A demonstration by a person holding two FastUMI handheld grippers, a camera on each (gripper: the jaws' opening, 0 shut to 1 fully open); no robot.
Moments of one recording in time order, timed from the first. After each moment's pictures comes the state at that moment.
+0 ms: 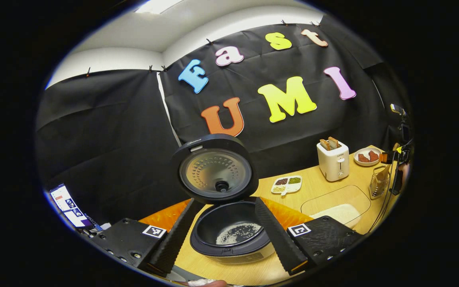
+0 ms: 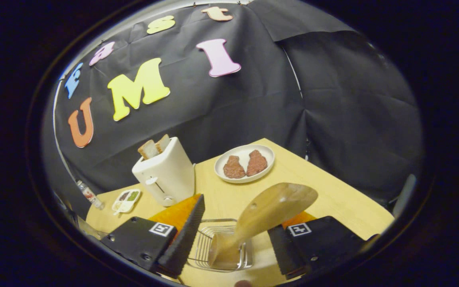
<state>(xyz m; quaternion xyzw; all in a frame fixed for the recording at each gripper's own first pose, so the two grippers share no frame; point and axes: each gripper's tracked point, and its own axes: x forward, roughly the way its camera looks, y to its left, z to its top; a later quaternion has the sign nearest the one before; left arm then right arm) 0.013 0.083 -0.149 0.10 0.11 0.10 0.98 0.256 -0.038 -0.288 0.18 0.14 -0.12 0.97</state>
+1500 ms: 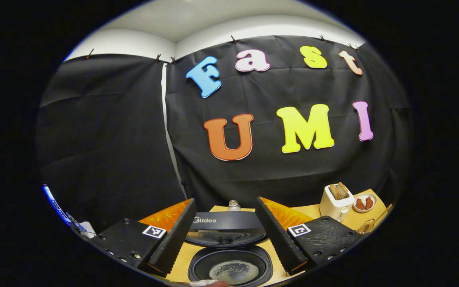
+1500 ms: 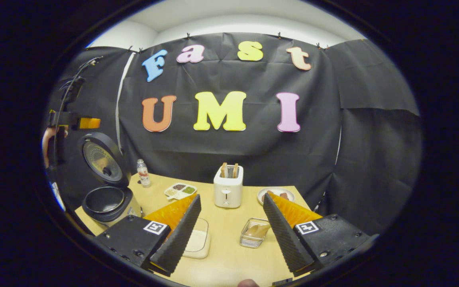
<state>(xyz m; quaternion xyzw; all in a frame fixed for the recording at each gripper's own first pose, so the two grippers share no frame) 0.167 0.162 -0.040 -0.02 0.11 0.09 0.99 0.068 0.095 -0.102 -0.01 0.07 0.05 1.00</state>
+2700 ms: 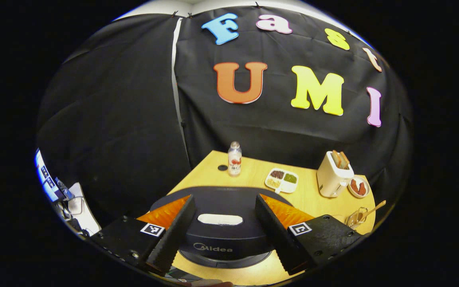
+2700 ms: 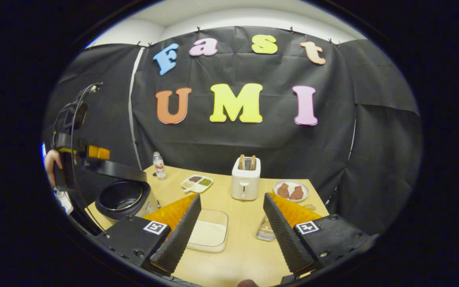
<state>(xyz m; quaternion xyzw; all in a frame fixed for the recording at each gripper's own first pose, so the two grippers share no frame) 0.085 0.145 -0.182 -0.09 0.29 0.08 0.95 0.051 0.132 -0.111 -0.02 0.12 0.09 0.99</state>
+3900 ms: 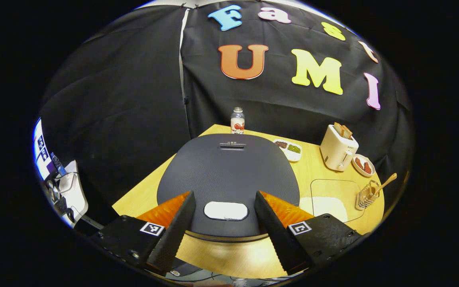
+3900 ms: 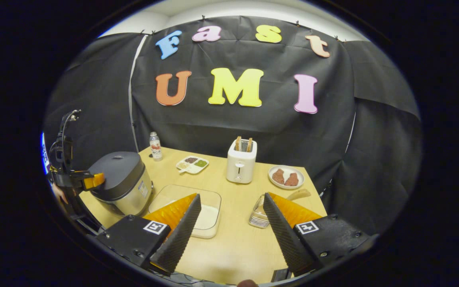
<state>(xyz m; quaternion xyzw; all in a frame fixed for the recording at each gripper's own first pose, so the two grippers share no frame) 0.030 0.128 -0.269 -0.11 0.31 0.09 0.94 0.042 0.113 -0.144 -0.05 0.17 0.08 0.98</state>
